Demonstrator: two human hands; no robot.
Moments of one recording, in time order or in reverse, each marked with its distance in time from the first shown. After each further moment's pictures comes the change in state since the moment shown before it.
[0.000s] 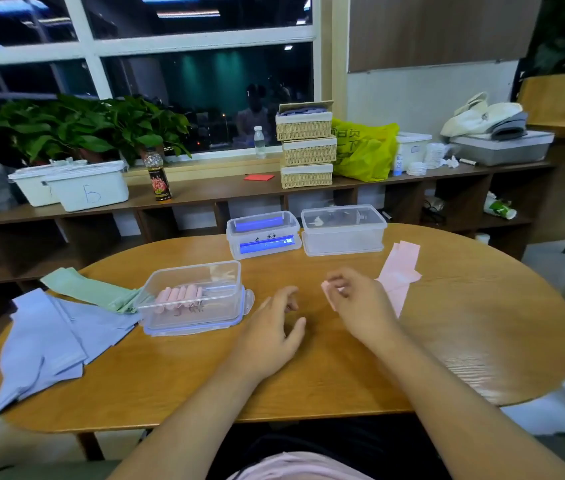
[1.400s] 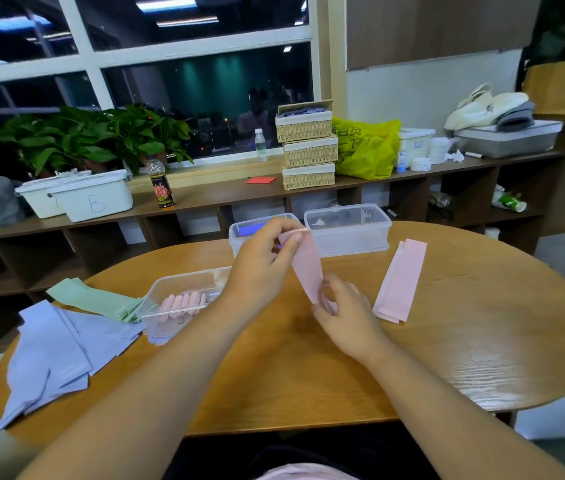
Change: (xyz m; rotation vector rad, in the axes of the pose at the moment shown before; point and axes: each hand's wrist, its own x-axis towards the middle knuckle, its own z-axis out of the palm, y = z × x) left_hand 0.074 0.060 -0.082 -0.327 0.205 0.095; right_hand -0.001 0.012 0.034 -0.111 -0.079 -0.106
